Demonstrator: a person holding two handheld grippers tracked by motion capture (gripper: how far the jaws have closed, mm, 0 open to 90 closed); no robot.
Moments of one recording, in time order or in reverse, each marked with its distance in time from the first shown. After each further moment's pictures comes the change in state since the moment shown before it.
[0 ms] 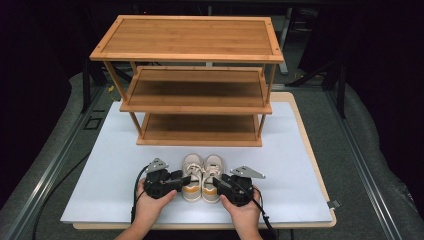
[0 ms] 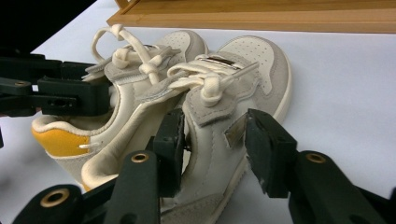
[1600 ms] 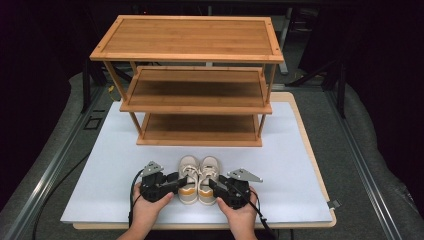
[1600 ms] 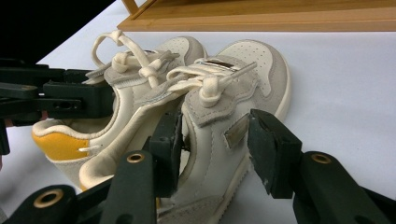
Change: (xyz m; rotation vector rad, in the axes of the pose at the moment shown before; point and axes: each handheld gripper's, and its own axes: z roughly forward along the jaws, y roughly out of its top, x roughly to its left) left arm 0.001 -0.010 -0.010 -0.031 0.028 -0.039; right arm 0.009 -0.007 0.004 -0.038 0.014 0.008
